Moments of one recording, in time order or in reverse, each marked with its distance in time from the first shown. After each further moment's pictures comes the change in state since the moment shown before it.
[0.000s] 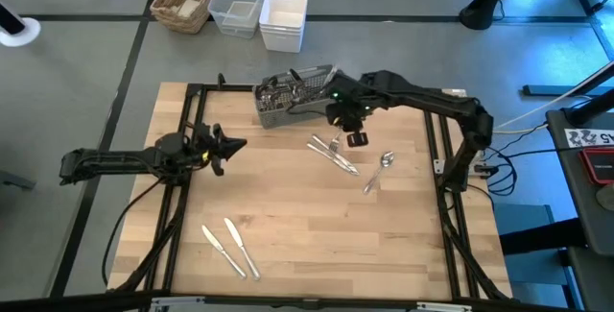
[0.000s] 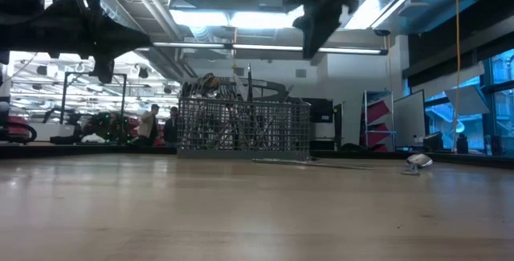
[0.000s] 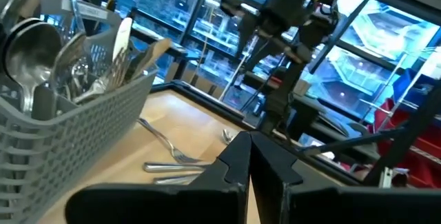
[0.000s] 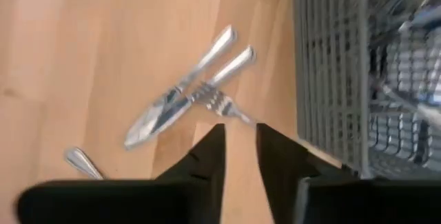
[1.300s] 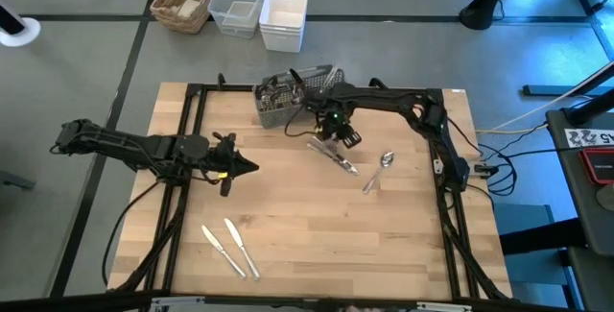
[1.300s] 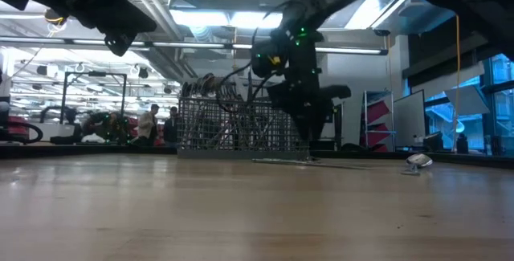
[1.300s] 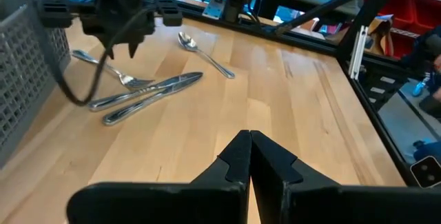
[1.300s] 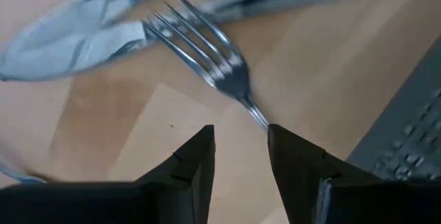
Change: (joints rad) left arm -0.242 0.419 0.401 -0.403 0.034 0.136; right arm -0.098 0.407 -0.001 0.009 0.072 -0.422
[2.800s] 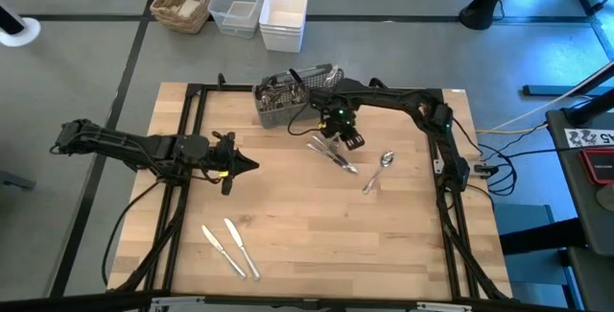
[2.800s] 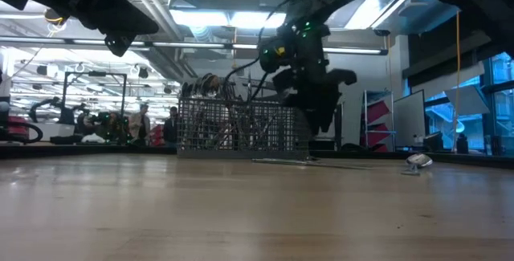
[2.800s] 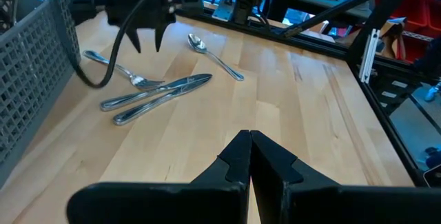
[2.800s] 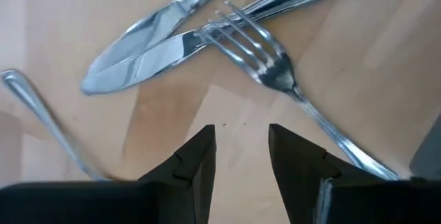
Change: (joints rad) left arm 0.001 0.000 0.000 -0.001 -0.035 -0.006; right arm -0.018 -0.045 -0.018 -0.080 -0.141 0.116
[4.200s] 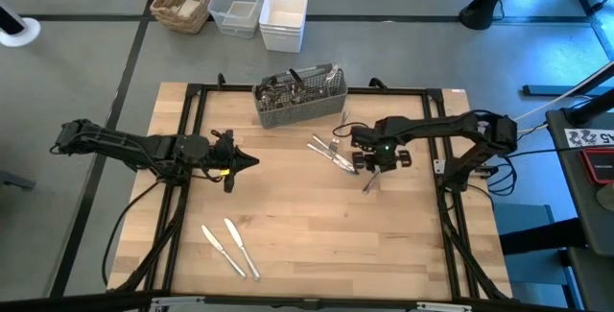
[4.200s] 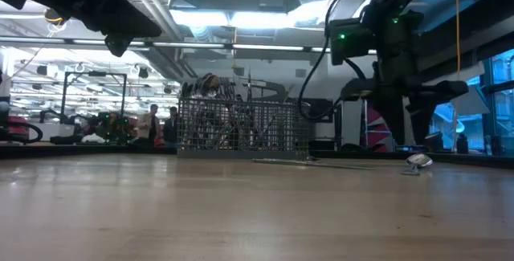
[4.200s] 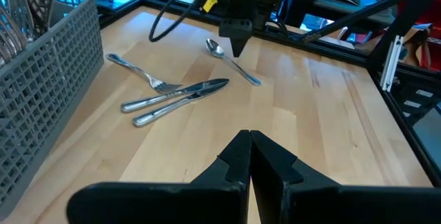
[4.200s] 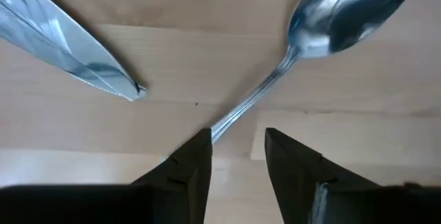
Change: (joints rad) left arm 0.000 0.000 0.000 0.001 -0.071 -0.005; right arm 0.173 -0.548 -0.813 0.336 -0.105 2.102
